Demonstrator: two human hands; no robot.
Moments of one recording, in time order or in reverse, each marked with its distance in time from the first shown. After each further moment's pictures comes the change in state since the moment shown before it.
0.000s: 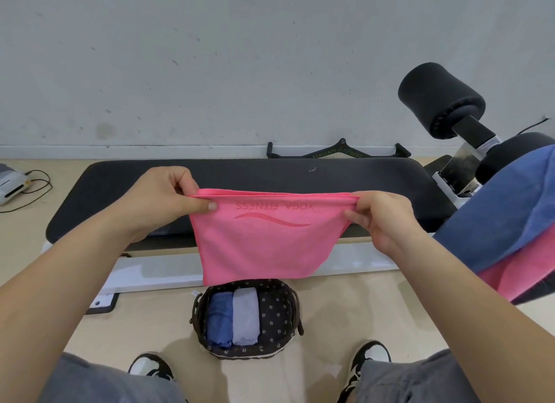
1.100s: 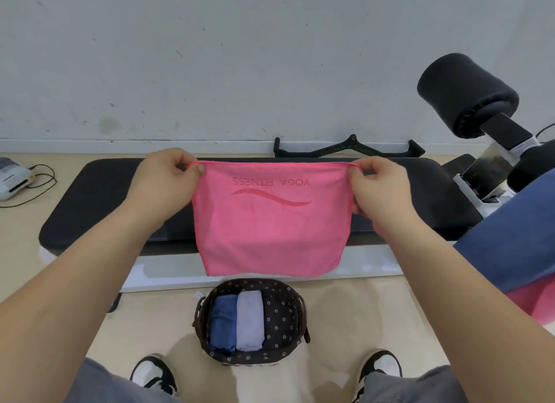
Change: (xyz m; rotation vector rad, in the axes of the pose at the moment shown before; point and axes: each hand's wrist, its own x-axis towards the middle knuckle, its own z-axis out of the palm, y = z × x) left_hand 0.042 -0.003 0.013 0.167 0.347 -0.035; right_hand 0.035 -0.010 0.039 -0.602 0.038 -0.445
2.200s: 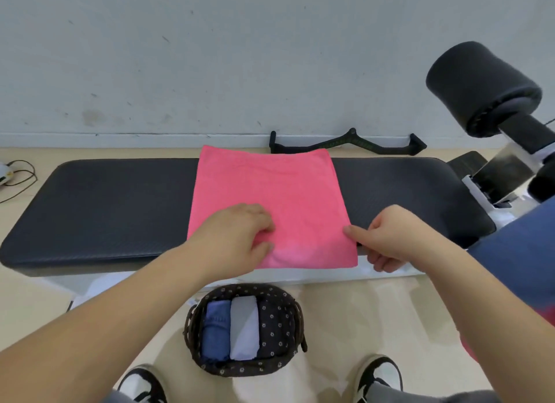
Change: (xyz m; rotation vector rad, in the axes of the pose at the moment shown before) left_hand -0.024 0.004 0.090 0.509 -0.543 0.652; right_hand 0.007 0.032 -0.024 -0.513 -0.548 0.322
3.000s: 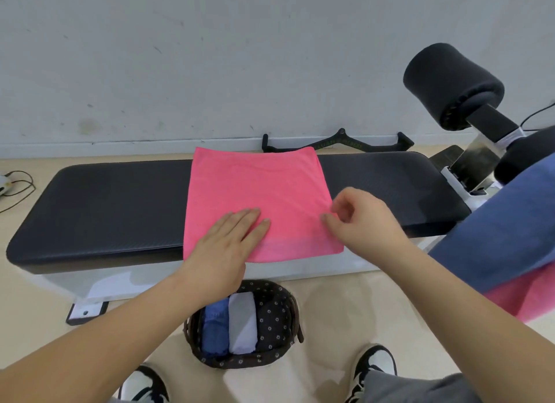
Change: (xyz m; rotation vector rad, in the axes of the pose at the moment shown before) left_hand -0.035 0.002 0.048 0.353 0.073 0.065; right_hand -0.028 -0.003 0.025 -0.065 0.389 -0.402
